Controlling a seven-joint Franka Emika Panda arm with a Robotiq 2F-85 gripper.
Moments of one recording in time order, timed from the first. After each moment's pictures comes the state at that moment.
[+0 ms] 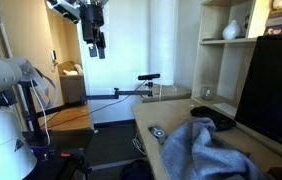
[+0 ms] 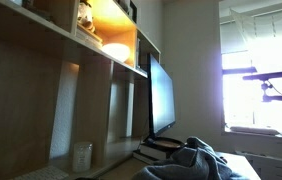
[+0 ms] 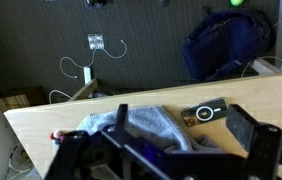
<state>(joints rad) 0.08 -0.78 0.29 -2.48 0.04 1.78 0.32</state>
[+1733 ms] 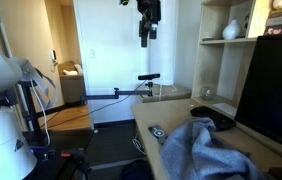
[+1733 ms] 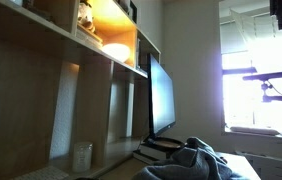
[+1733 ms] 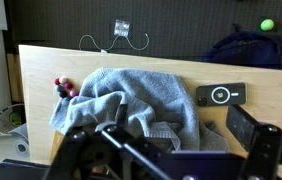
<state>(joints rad) 0.08 -0.13 0.22 -1.82 -0.22 1.61 0.07</state>
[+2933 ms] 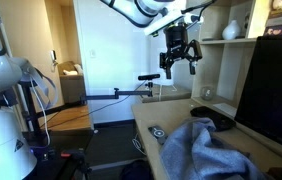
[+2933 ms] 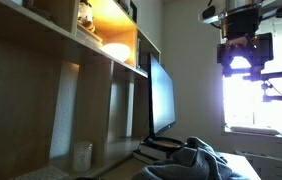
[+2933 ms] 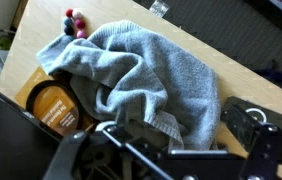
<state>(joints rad) 0.09 0.16 0.16 -1.78 -0.43 1.86 -0.32</state>
